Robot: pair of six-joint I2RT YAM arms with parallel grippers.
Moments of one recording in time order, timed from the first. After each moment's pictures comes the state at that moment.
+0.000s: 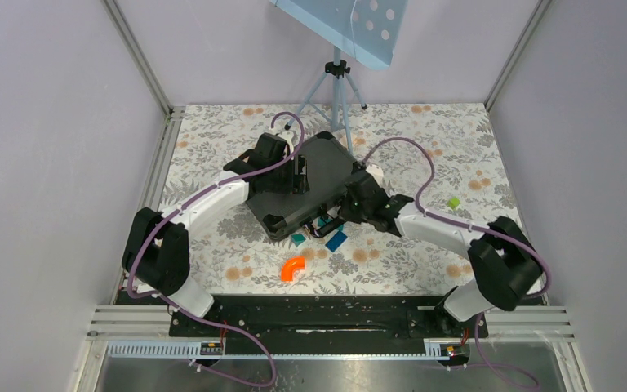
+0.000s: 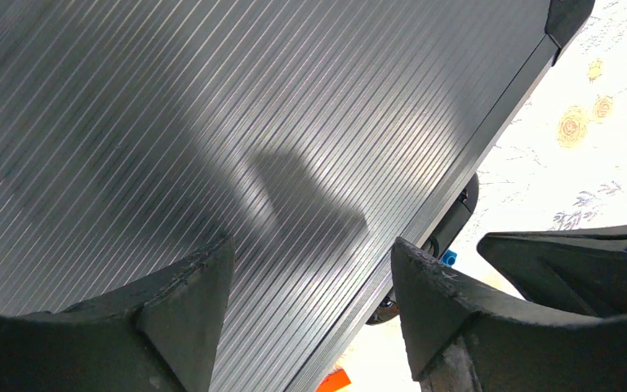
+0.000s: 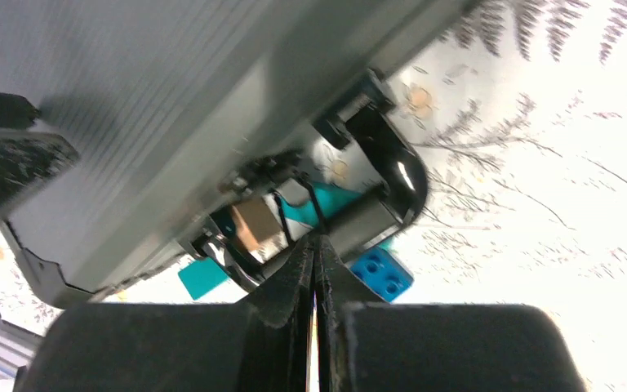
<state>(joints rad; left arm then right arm) -0.52 1.58 1.16 -0.42 0.10 -0.39 0.75 1.54 0.92 -0.18 0.17 0.87</state>
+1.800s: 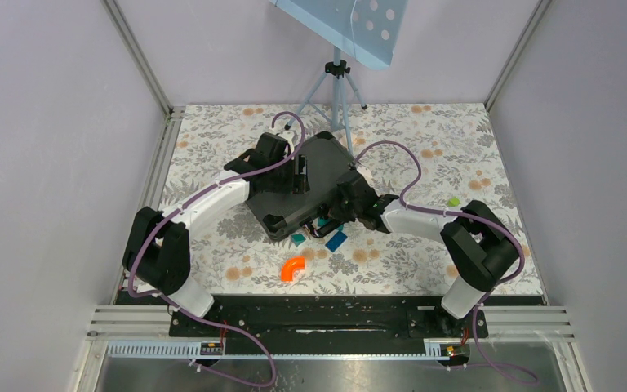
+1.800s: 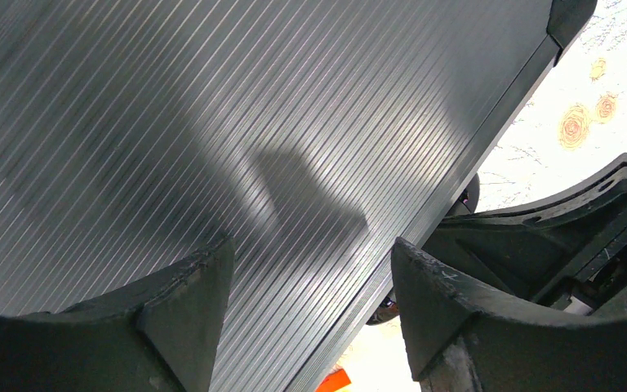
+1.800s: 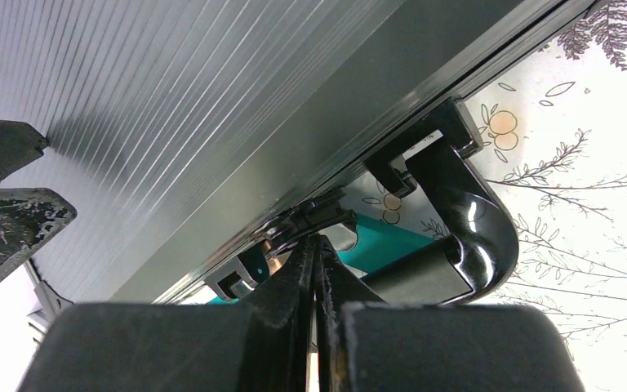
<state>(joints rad) -0.52 1.59 1.17 -0.42 0.10 -0.39 0.74 1.67 0.91 0.00 0.09 0.93</state>
